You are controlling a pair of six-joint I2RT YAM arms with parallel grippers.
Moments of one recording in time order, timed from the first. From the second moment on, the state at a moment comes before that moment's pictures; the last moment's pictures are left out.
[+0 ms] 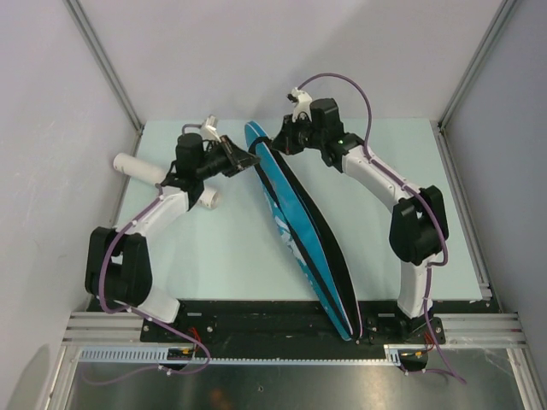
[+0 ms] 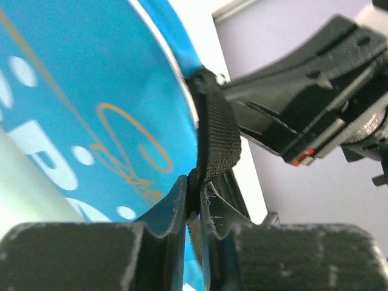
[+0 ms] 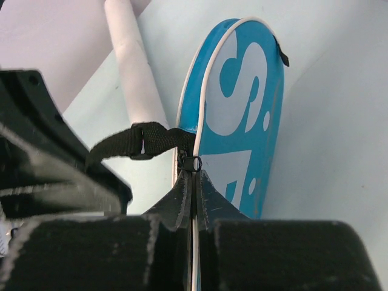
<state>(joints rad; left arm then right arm) -0.25 1.52 1.05 0.21 0.58 -0.82 0.52 1.96 1.77 -0.17 -0.42 0.27</state>
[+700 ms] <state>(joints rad) -0.20 1.62 1.26 0.13 0.58 -0.76 0.47 1.94 1.65 0.00 -0.61 0.43</state>
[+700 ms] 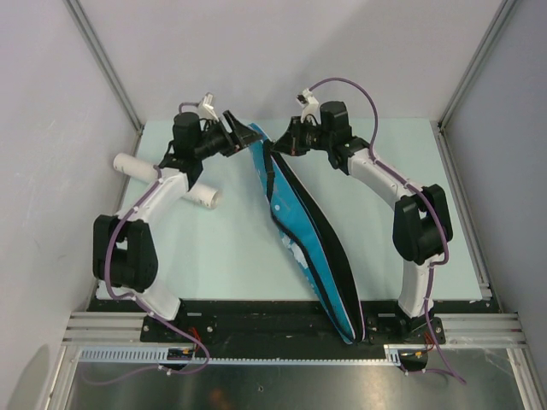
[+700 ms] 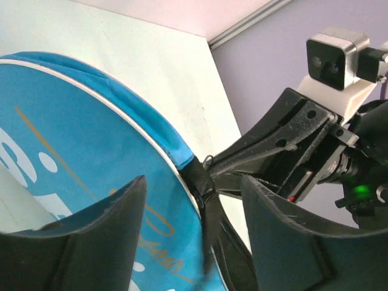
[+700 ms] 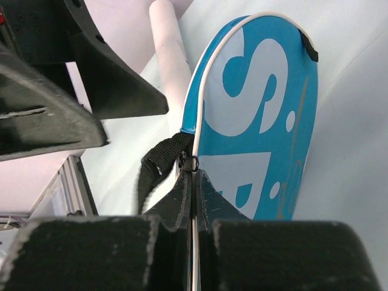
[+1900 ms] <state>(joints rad) -0.28 1.70 1.27 0.15 0.59 -0.71 0.42 1.94 1.63 0.06 -0.68 0.60</state>
